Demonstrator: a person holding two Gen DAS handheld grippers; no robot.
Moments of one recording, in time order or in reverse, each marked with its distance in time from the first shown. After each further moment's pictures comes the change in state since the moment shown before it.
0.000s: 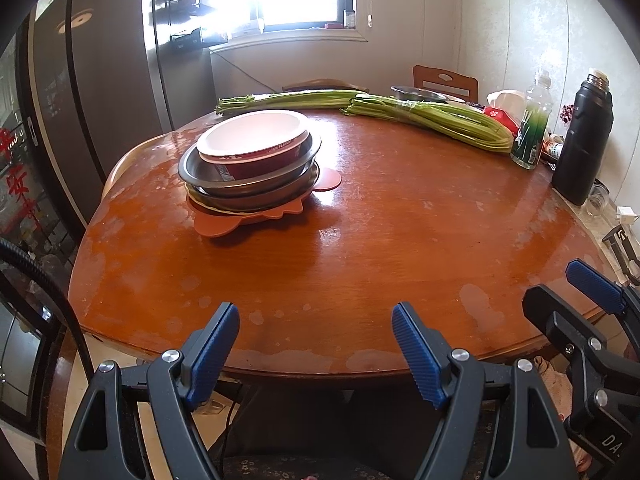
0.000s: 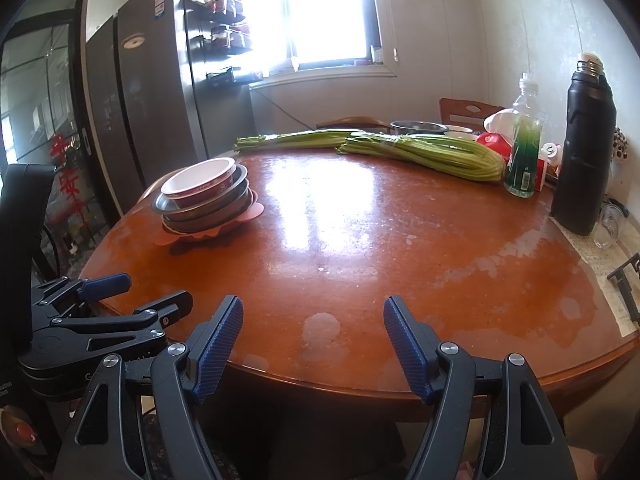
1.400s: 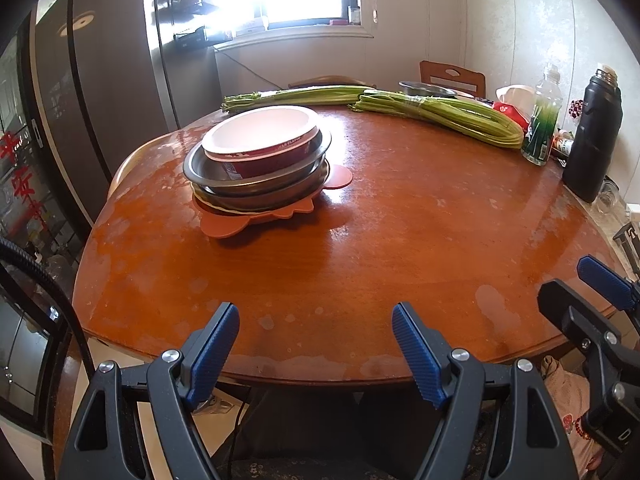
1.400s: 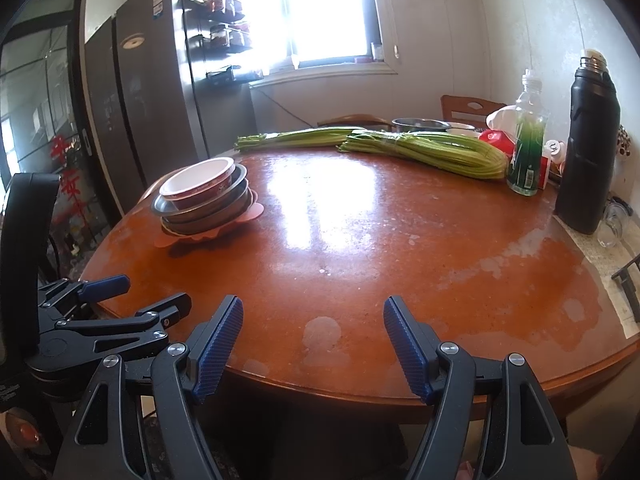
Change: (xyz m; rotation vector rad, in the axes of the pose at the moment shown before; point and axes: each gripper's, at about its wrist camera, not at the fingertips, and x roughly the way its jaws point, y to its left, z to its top) left arm 0.010 0.004 0.003 0.005 0.014 0.036; right arm 0.009 -0.004 0.004 0.018 0.013 0.005
